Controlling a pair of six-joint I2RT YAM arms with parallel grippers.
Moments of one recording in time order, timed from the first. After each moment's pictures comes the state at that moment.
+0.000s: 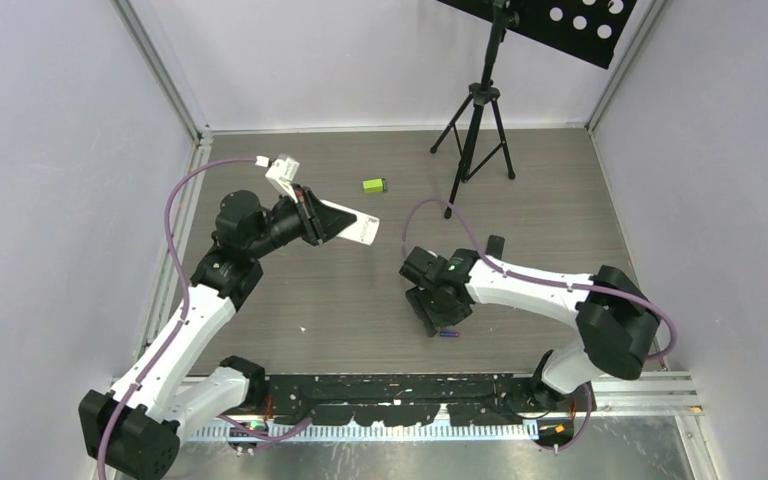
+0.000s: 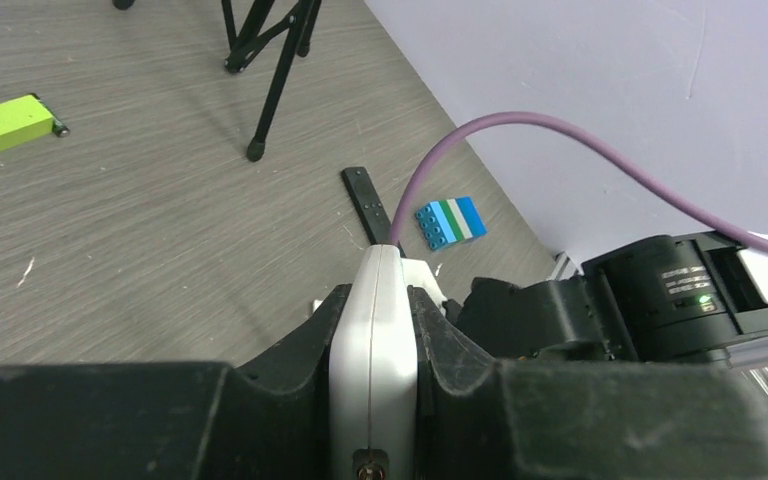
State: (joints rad) left arm -0.37 0.95 0.83 0.01 0.54 -0.56; right arm 0.95 1.49 0.96 -0.84 0.08 0.46
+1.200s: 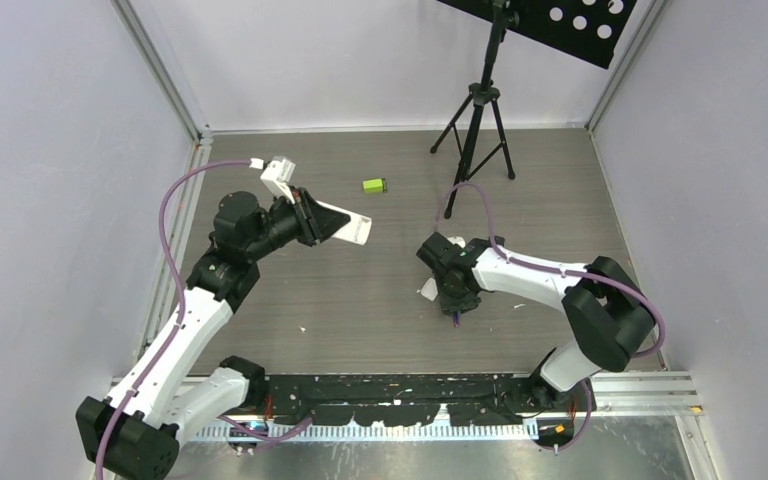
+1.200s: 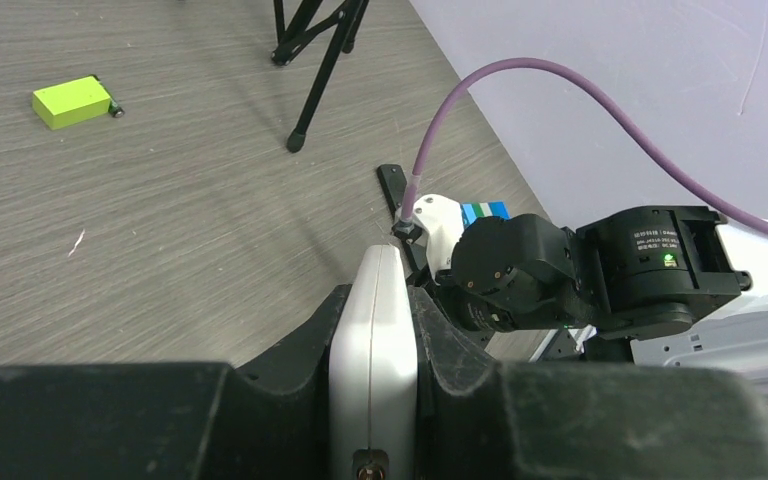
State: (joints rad) left arm -0.37 0.93 0.85 -0.09 0.46 -0.52; right arm 0.80 1.56 0.91 -0.76 0.19 0.59
